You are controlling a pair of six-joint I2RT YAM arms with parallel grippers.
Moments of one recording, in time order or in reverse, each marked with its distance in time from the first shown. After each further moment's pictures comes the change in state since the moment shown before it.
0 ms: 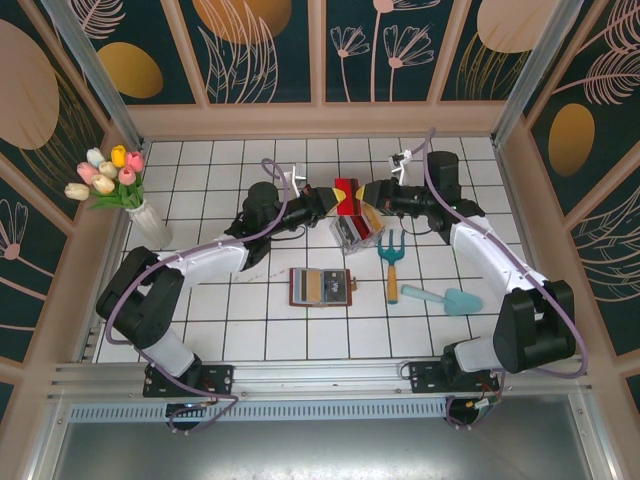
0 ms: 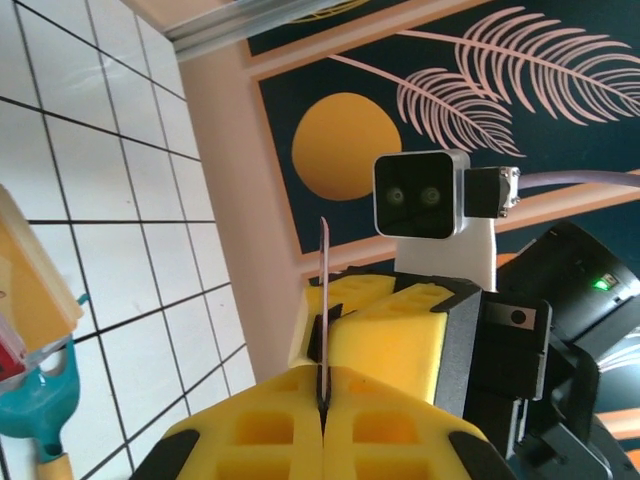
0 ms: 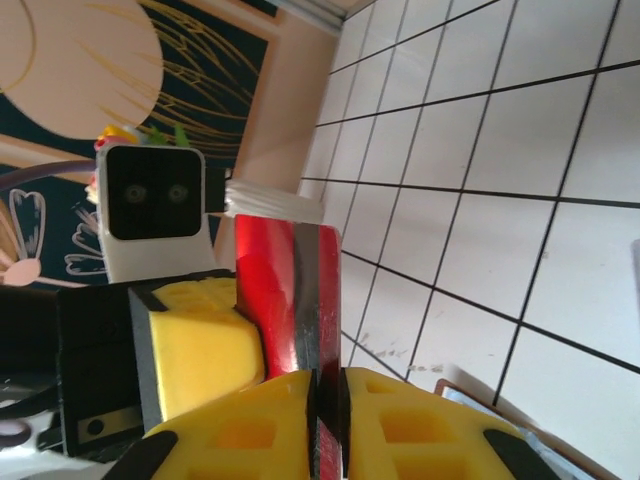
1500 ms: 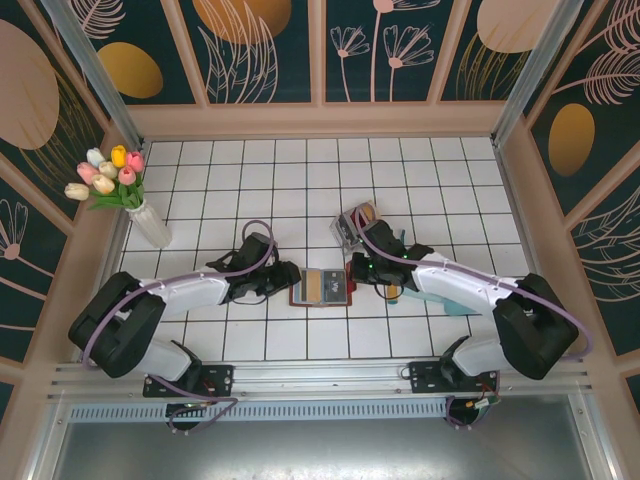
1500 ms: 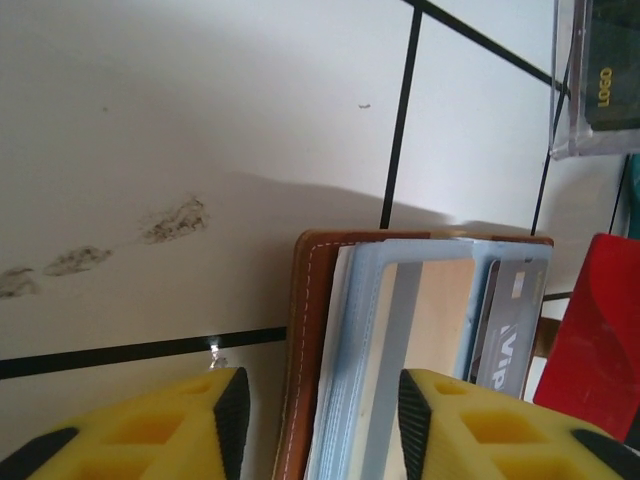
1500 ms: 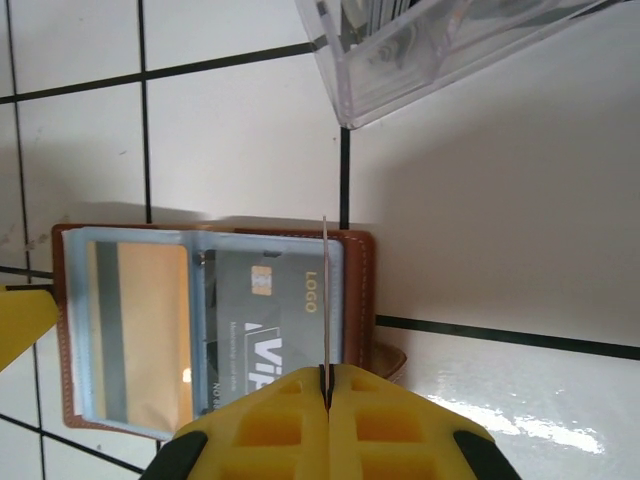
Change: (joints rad) left arm -0.007 -0.182 -0.343 -0.754 -0.262 0.298; right arm 0.464 -0.010 -0.275 -0.254 0.814 0.056
